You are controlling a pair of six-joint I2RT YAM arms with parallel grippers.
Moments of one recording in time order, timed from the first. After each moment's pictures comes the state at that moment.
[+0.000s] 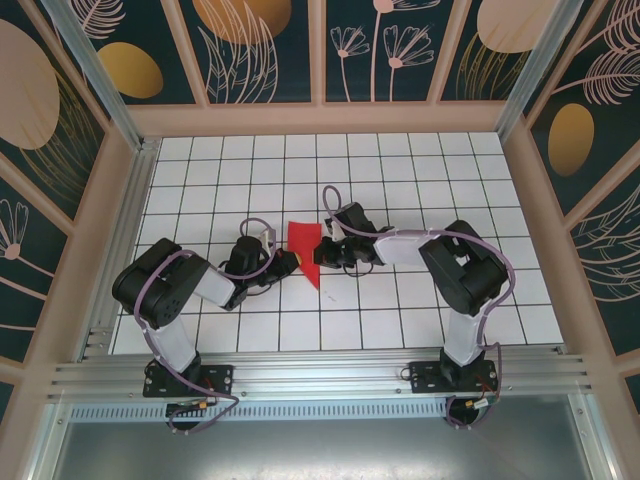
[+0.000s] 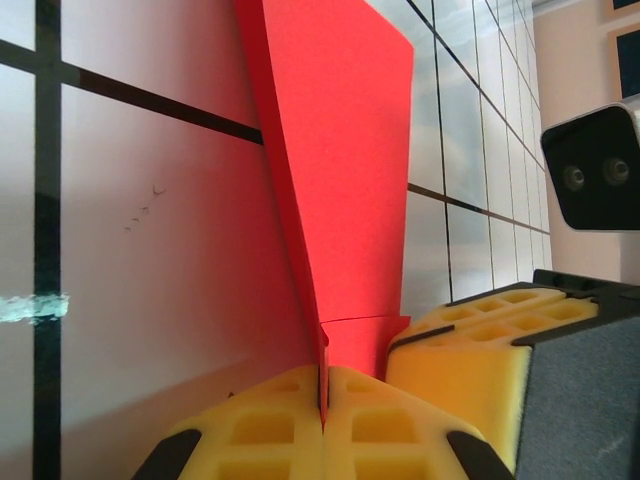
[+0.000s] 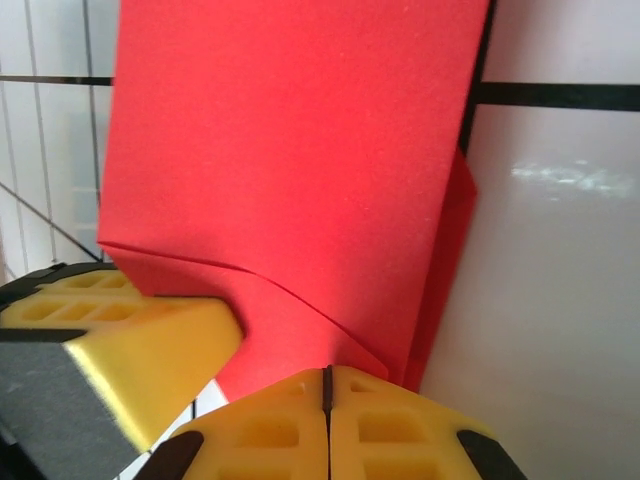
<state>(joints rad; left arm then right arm) -0.53 1.78 0.43 0.82 0.38 -1.00 0.68 1.86 0.96 -0.01 -0.47 0.72</state>
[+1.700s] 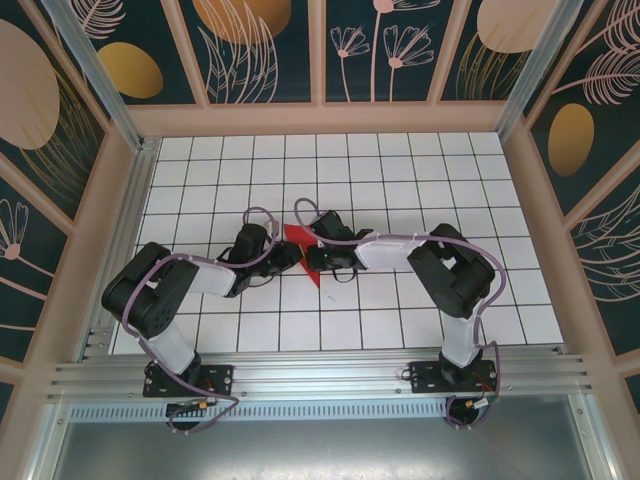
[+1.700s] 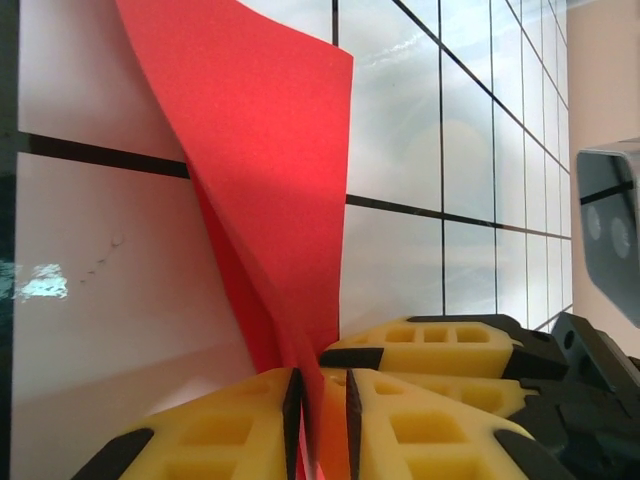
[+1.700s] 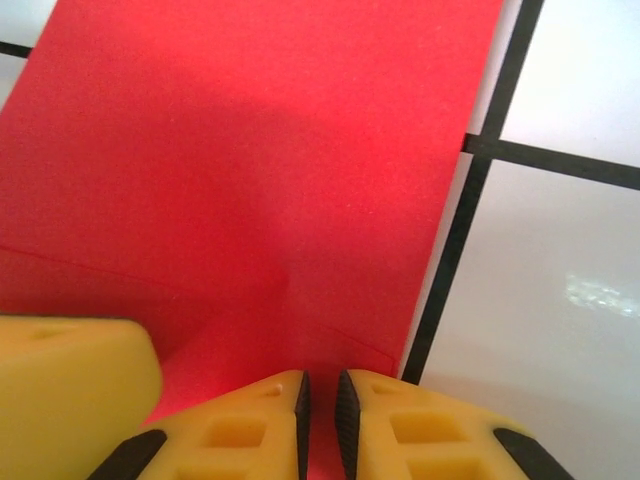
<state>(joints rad) -0.53 1.70 0.55 0.54 0.37 -0.97 0.81 1.90 1.06 -0.15 -0.12 0.57</state>
